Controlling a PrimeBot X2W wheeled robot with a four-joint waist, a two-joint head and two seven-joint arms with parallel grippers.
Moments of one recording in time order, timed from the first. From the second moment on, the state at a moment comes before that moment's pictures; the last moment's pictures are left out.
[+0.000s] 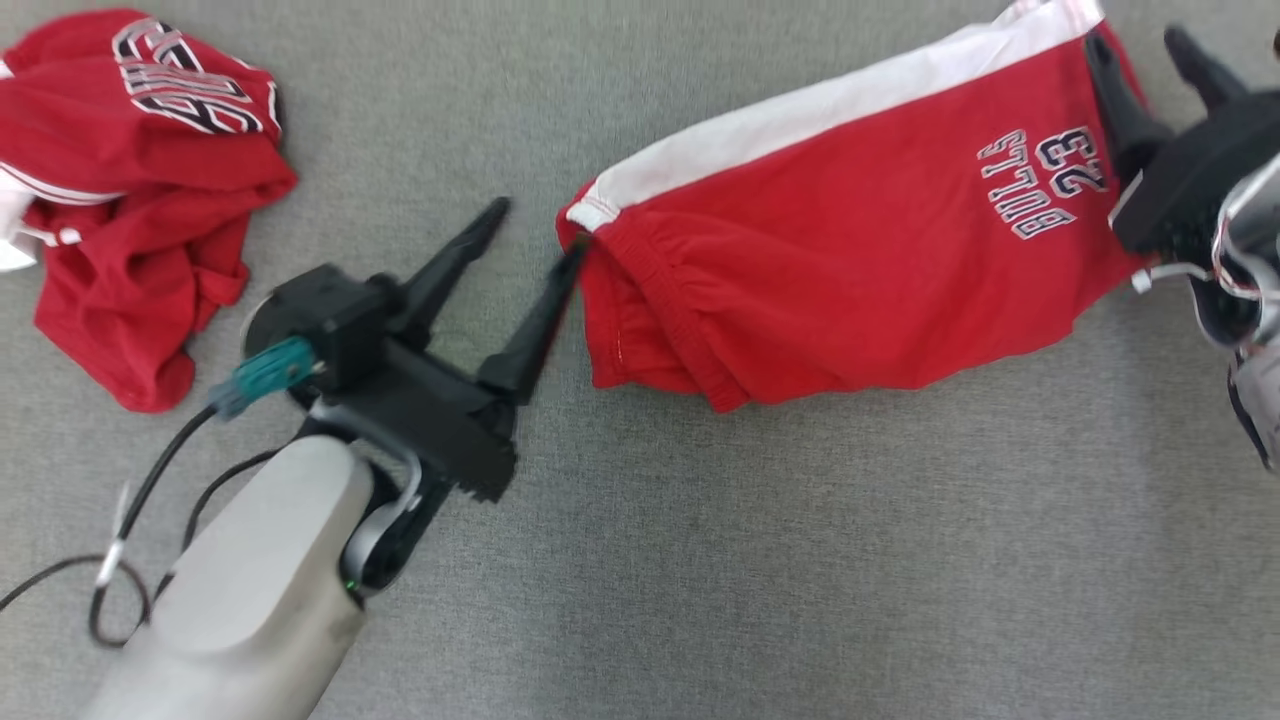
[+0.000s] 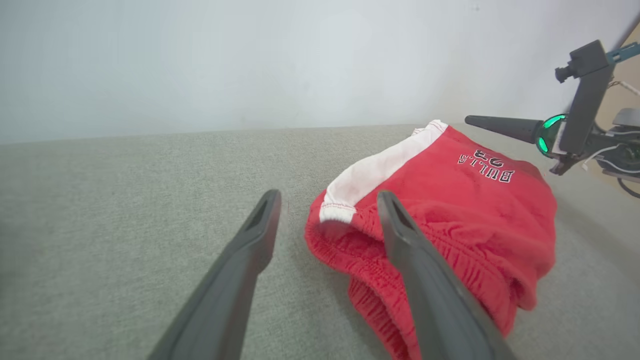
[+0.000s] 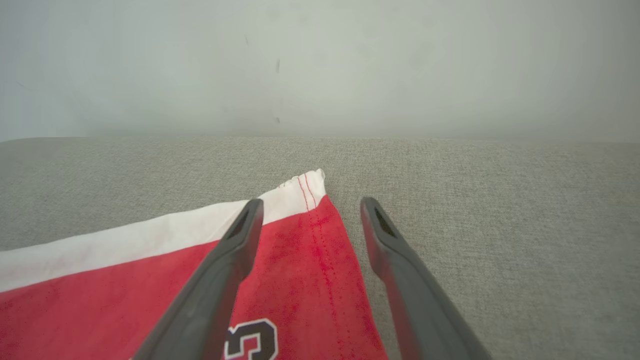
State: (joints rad) left arm -0.78 0.32 -0.68 0.35 -0.68 -0.13 -0.26; right arm -1.08 -0.49 0.52 0.83 0.77 0.13 0.00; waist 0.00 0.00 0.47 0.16
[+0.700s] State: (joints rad) left arm -0.32 0.18 -0.08 0.03 -0.30 -0.05 -0.26; right arm -1.00 -0.52 0.68 0.90 0.92 0.13 0.09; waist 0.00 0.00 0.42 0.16
